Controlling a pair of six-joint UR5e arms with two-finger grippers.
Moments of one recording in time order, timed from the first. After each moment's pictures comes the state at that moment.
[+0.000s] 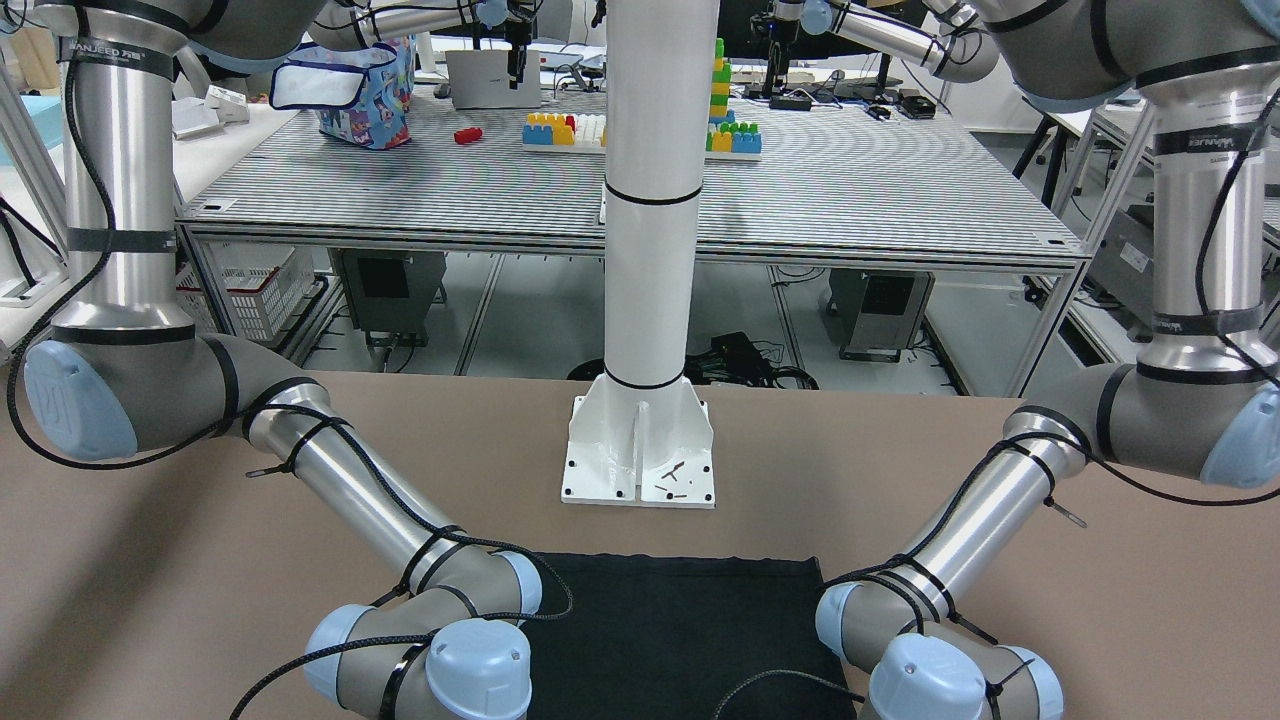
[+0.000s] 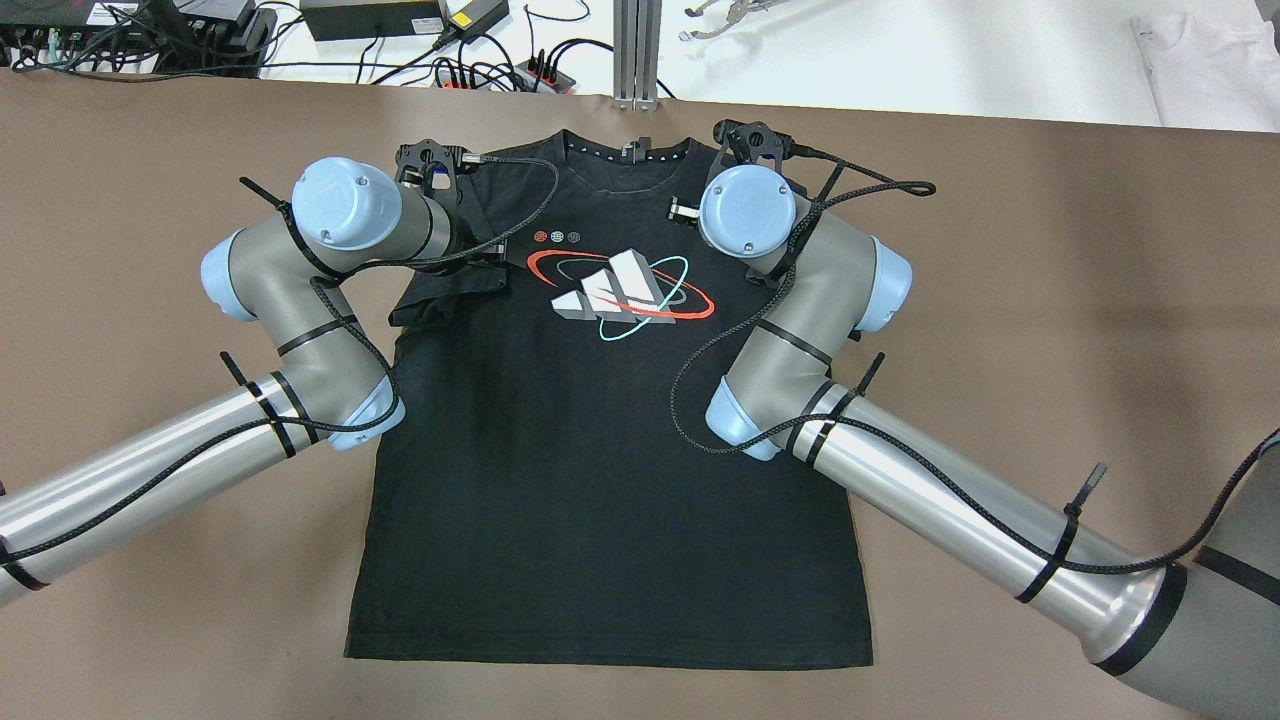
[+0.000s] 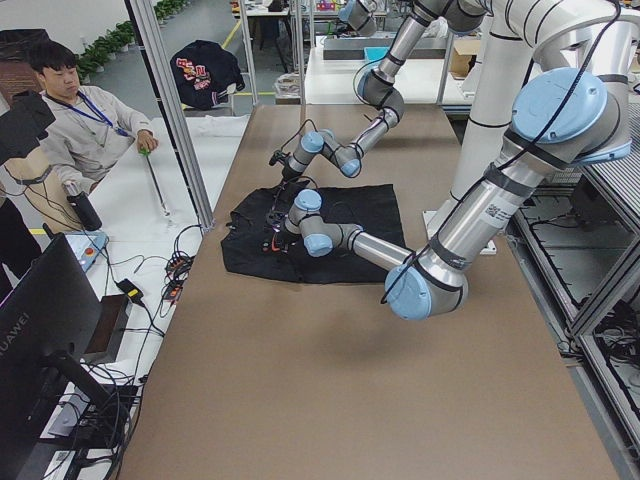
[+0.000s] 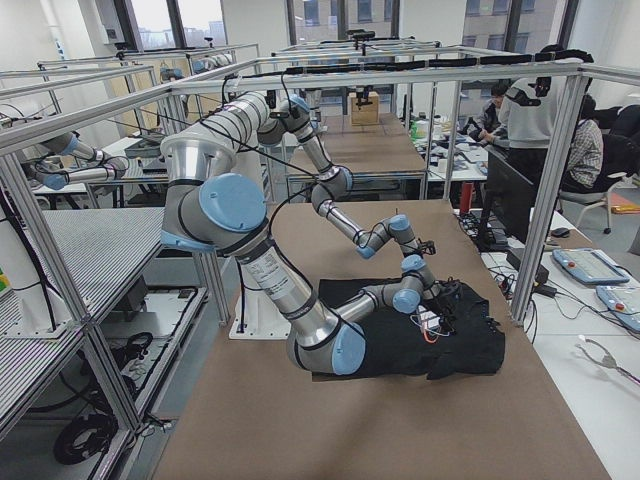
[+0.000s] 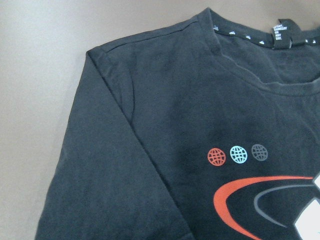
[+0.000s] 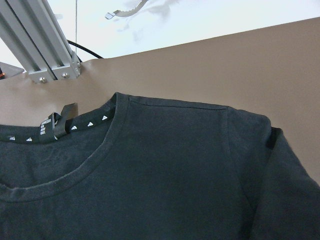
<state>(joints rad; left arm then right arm) -0.79 -2.31 -1.18 -2.26 -1.80 -1.05 0.74 -0.67 1.12 -1.11 1.51 1.30</state>
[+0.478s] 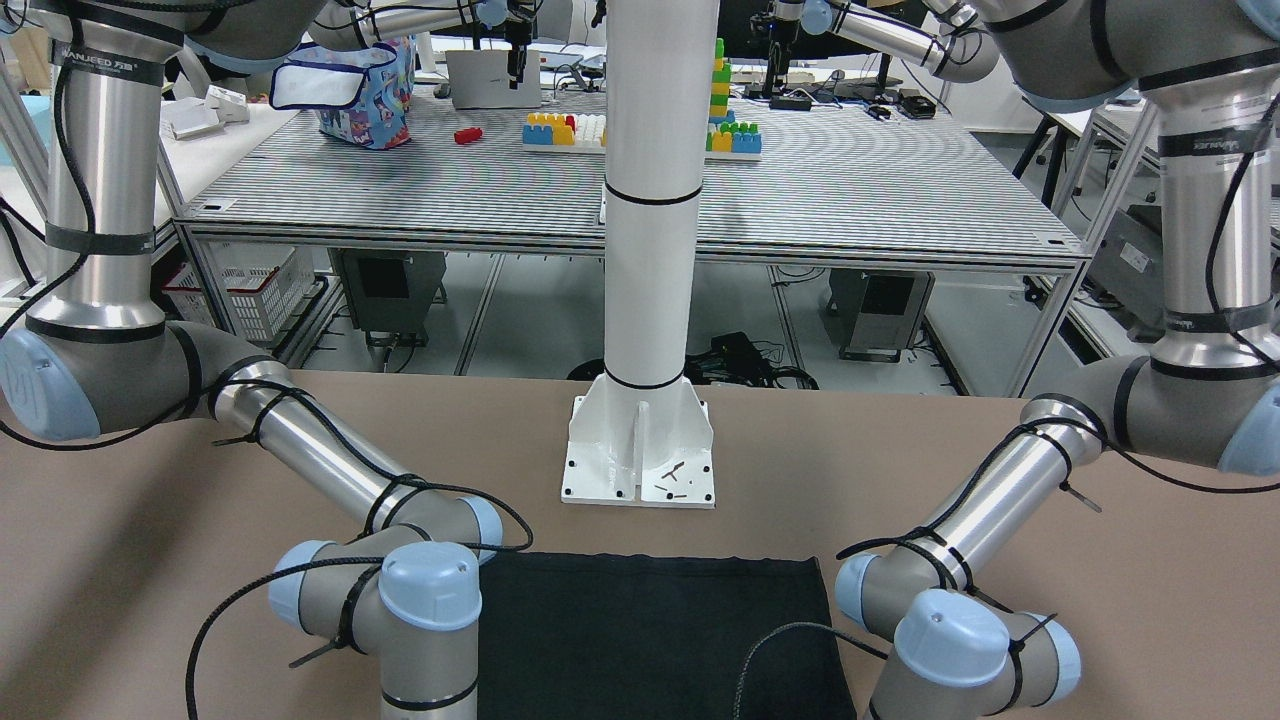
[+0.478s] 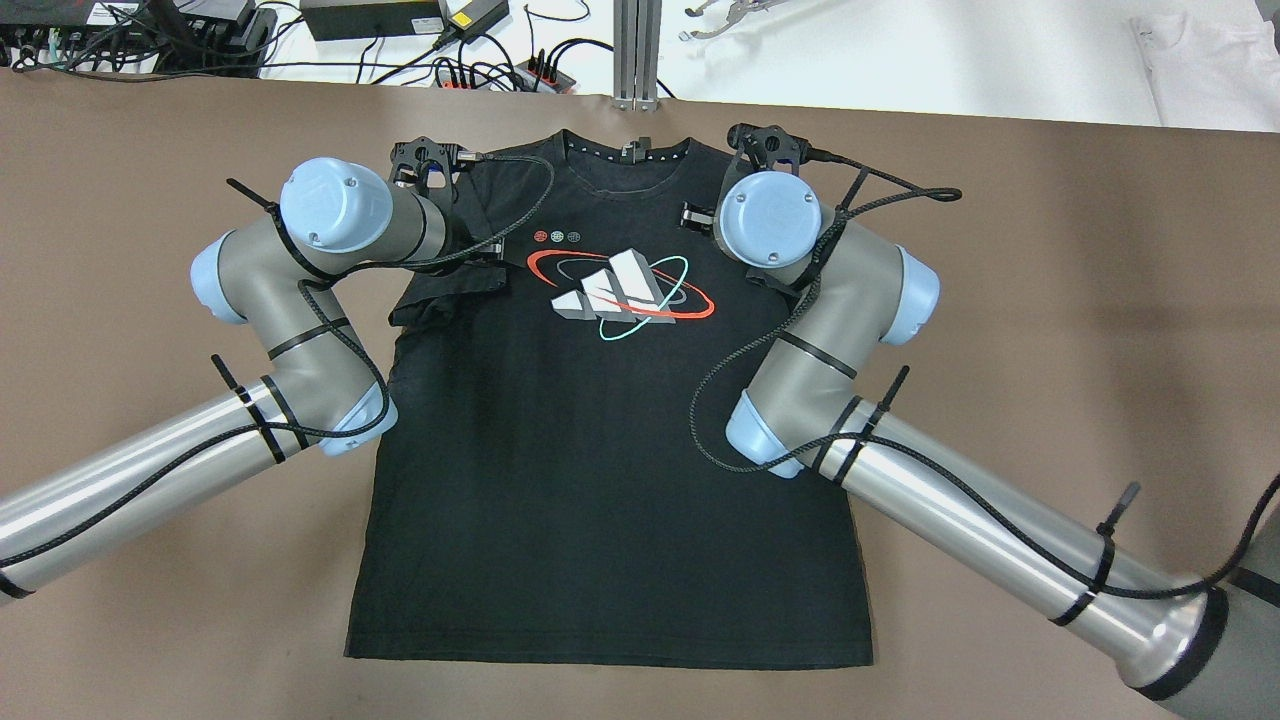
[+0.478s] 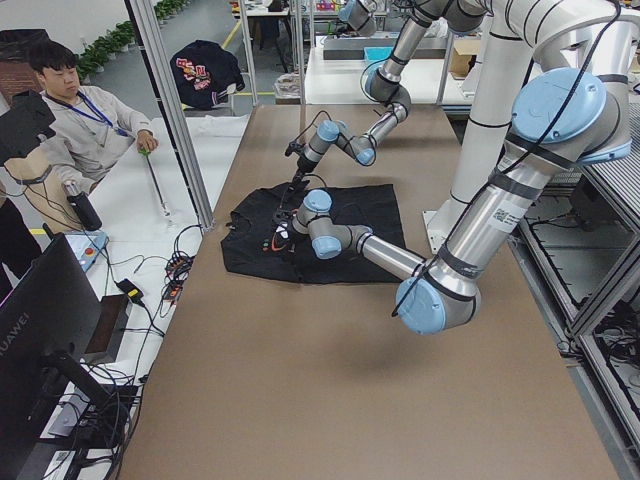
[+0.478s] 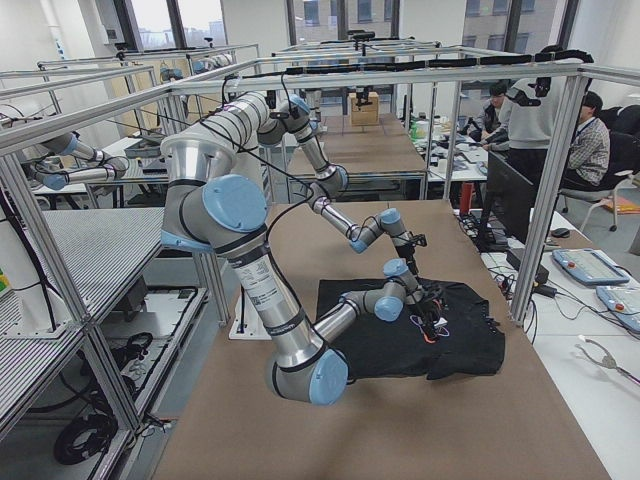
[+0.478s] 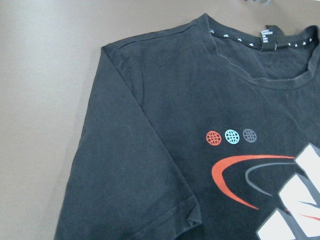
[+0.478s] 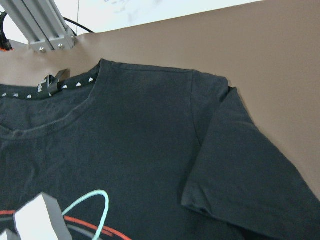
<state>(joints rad) -0.78 -2.21 -1.34 -2.26 -1.79 -1.08 0.71 -0.87 1.42 -1.17 1.53 1.30</state>
